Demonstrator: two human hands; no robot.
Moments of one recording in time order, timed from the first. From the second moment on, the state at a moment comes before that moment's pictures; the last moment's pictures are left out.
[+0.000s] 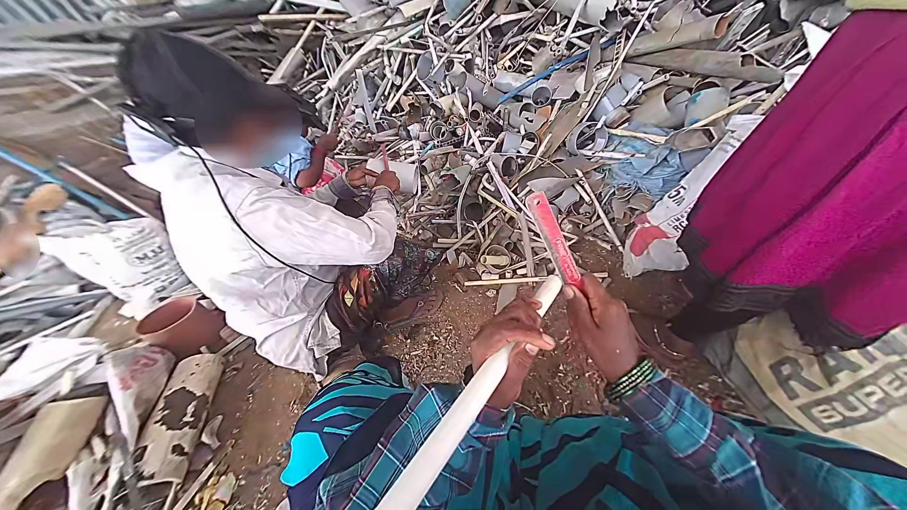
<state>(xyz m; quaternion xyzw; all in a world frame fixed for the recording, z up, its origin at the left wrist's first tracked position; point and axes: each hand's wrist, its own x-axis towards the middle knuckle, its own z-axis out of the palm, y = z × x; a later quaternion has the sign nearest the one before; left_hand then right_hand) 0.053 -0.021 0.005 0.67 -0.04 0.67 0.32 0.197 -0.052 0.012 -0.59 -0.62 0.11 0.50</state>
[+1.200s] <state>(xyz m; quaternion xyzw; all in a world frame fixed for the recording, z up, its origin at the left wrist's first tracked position) 0.044 -0.015 0.010 0.71 -0.06 0.65 0.26 0.187 -0.068 0.006 -0.56 -0.66 0.02 0.50</state>
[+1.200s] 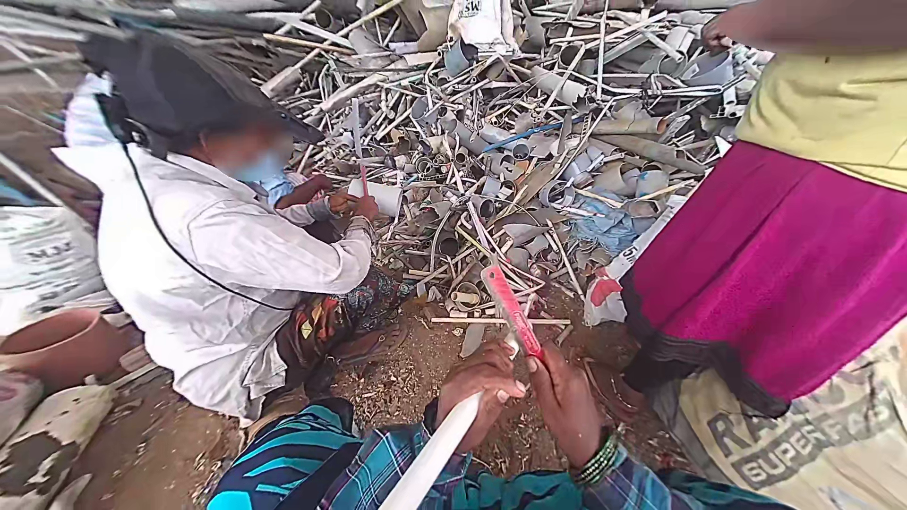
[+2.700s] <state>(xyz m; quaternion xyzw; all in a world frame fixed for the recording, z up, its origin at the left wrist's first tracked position) 0.045 -0.009 0.004 0.73 -0.10 0.62 0.27 0.202 -0.069 0.021 -0.60 -0.67 0.06 0.43</state>
